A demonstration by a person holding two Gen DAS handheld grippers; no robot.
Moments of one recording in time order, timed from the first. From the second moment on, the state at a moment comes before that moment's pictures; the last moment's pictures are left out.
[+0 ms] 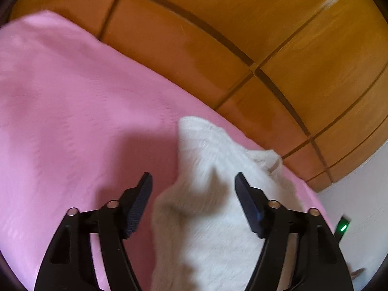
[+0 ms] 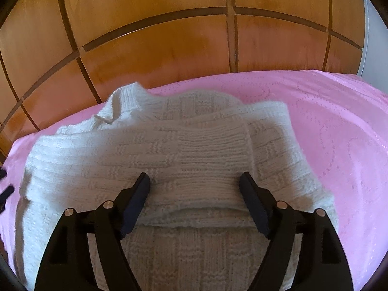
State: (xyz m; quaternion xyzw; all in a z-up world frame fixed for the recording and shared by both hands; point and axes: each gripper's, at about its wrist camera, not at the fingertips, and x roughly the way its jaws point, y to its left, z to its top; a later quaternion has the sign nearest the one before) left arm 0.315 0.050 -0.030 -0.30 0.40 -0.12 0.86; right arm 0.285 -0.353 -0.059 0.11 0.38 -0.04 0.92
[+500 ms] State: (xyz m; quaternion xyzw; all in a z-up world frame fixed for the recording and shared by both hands) left arm 0.383 0.032 -0.045 -0.31 0.41 -0.17 0.84; right arm 0.287 -0.349 -0.060 0.09 0.38 -0.04 0.92
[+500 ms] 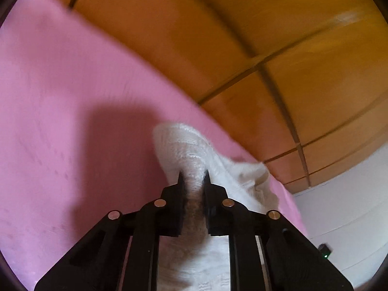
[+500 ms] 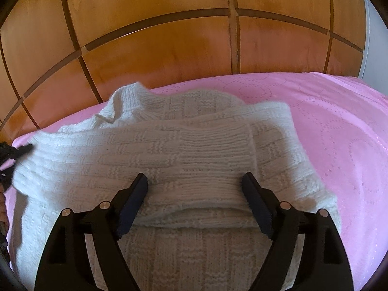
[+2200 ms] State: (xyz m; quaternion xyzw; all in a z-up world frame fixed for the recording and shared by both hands) left arm 0.290 -0.065 -0.042 -0.03 0.42 -0.08 0.90; right arm 0.291 -0.343 -0.063 0.07 0.38 -0.04 0.92
